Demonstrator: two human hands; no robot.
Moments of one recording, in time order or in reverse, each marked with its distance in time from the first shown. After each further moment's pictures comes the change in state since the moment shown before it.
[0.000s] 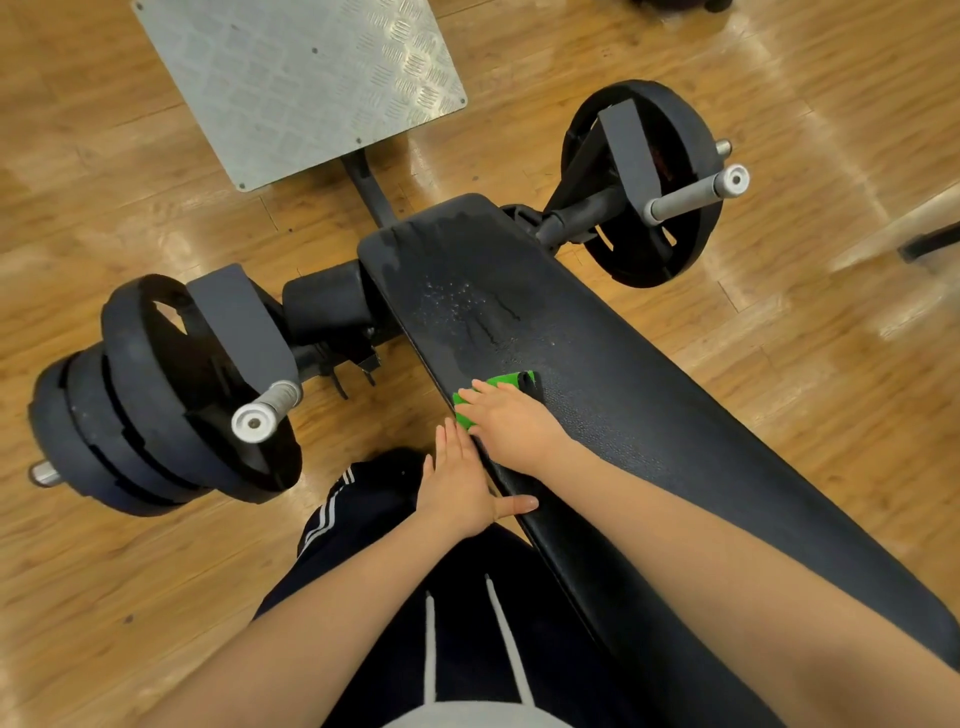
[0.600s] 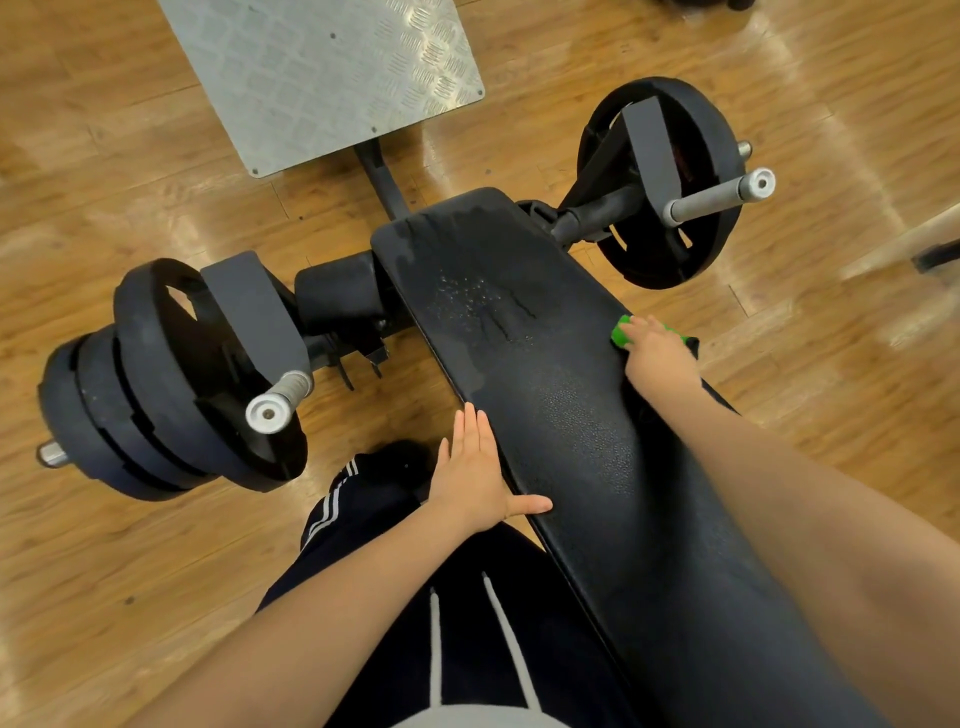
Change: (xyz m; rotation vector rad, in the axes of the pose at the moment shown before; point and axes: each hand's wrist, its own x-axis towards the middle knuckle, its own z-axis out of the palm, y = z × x) left_hand 0.000 0.000 -0.009 0.087 -0.007 0.084; right_hand -0.029 0.134 -0.024 0.079 0.103 0.662
